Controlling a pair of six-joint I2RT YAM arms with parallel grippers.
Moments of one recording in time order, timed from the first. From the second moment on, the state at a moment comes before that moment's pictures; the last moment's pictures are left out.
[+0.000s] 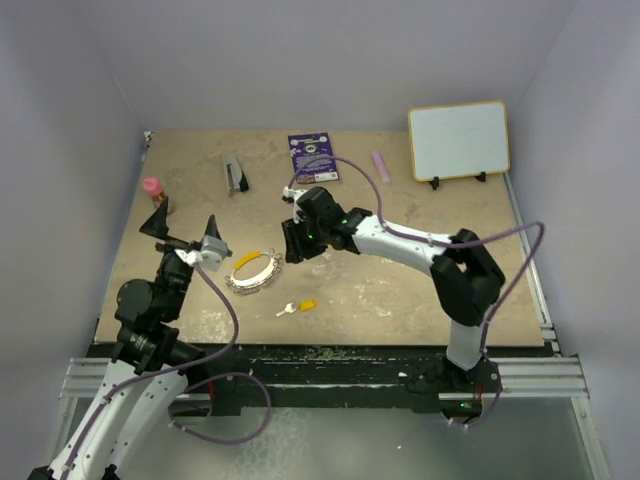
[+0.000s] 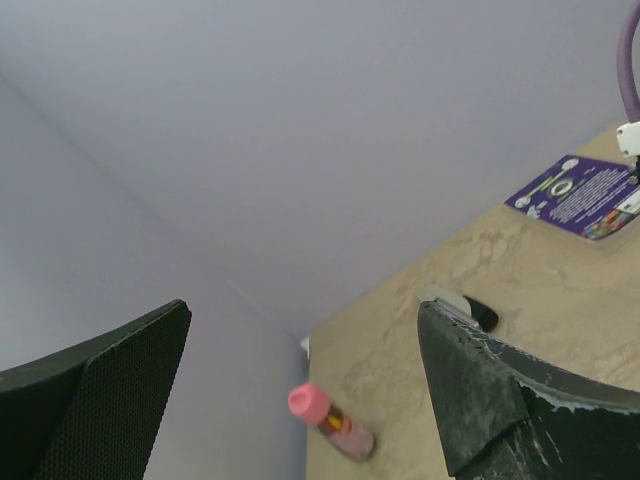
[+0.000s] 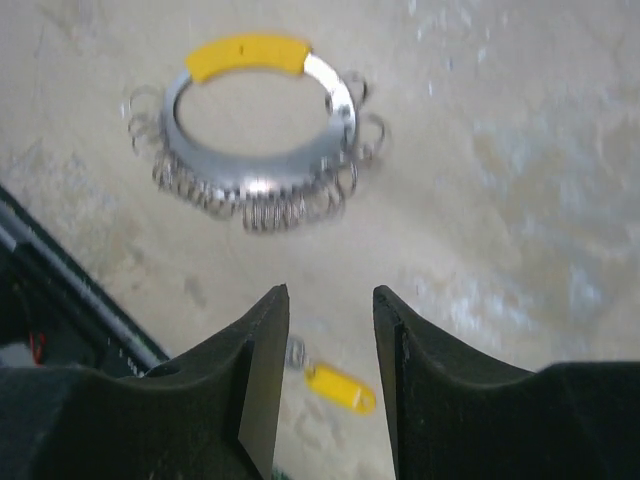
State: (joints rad) left arm -0.39 0.33 0.47 0.18 -0.07 0.81; right arm 0.84 1.78 1.30 -0.36 -0.17 0.39
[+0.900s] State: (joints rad) left arm -0.39 0.31 0.54 -0.04 -0.33 0.71; right arm 0.94 2.30 1.87 -0.57 0.10 0.48
